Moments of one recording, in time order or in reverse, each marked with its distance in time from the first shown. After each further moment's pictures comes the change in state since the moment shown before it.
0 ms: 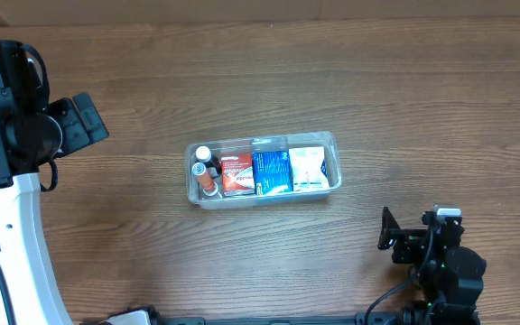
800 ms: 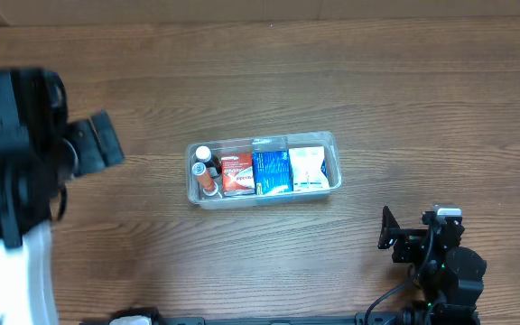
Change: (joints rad) left arm -0.152 -0.174 -0.037 -0.008 -0.058 0.047; right arm 0.000 -0.003 -0.002 0.005 -0.002 0.000
